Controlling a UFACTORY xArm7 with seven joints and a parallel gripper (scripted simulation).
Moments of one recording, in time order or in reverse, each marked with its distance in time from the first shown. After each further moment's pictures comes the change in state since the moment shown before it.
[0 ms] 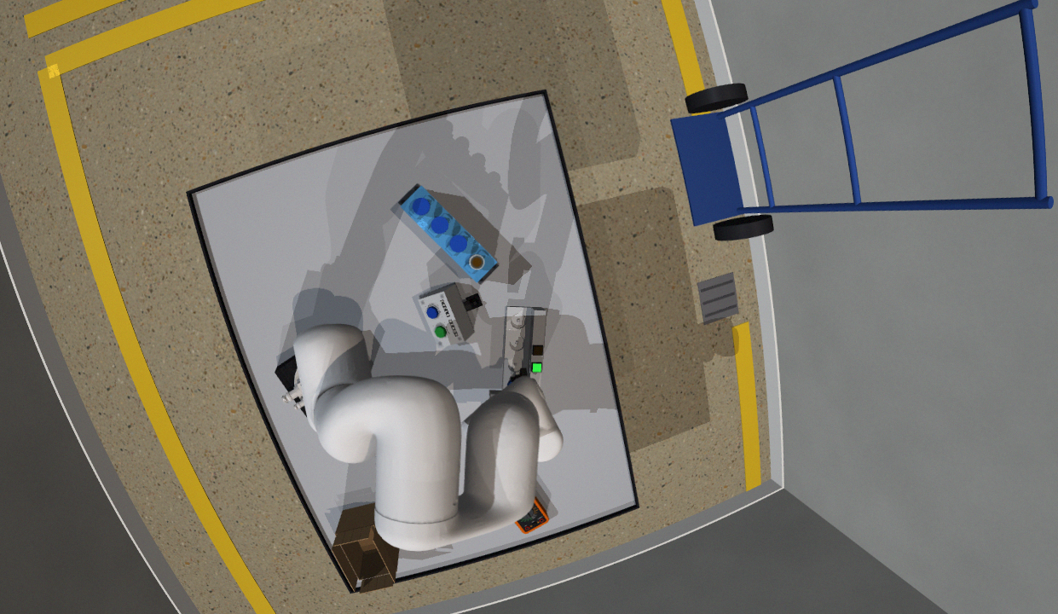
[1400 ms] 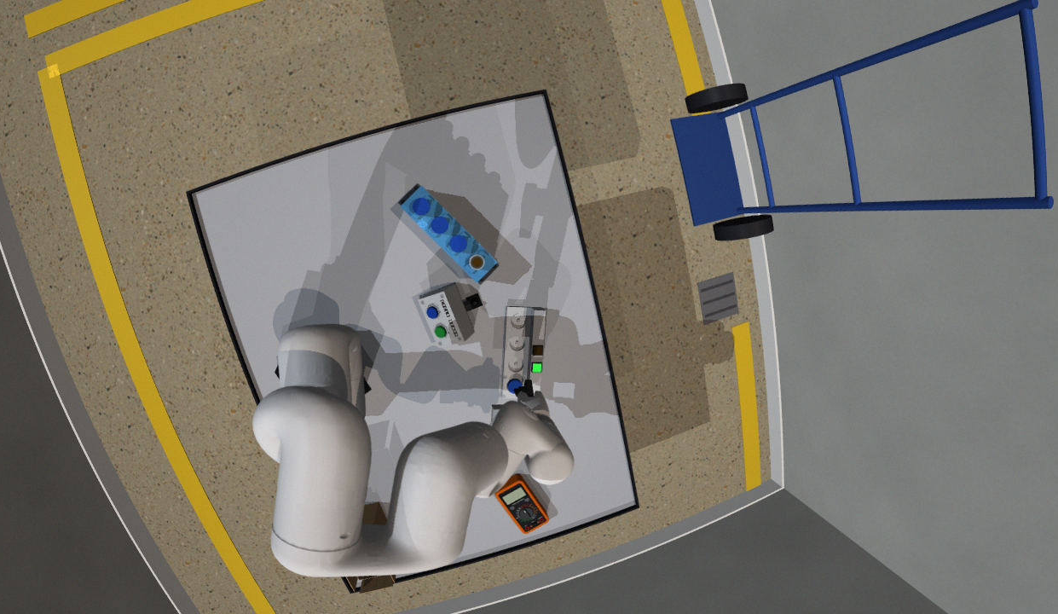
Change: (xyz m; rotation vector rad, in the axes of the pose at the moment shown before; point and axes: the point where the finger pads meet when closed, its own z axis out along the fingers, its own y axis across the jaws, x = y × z) arm 0.004 0.000 -0.081 0.005 0.004 0.001
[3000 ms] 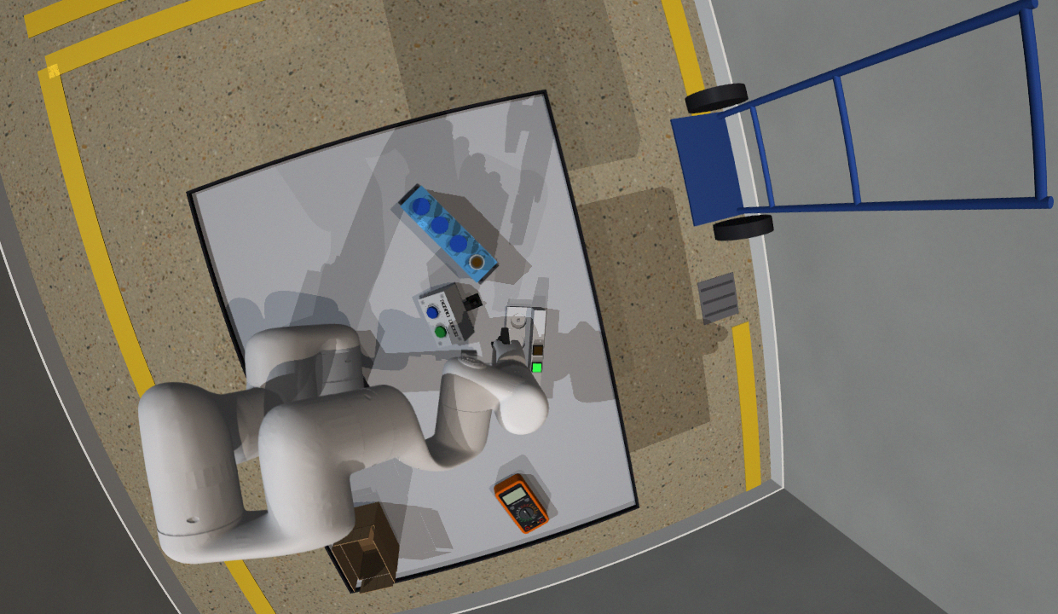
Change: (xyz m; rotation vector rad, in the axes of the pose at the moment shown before) arm 0.060 0.114 -0.051 0.002 -0.010 0.003
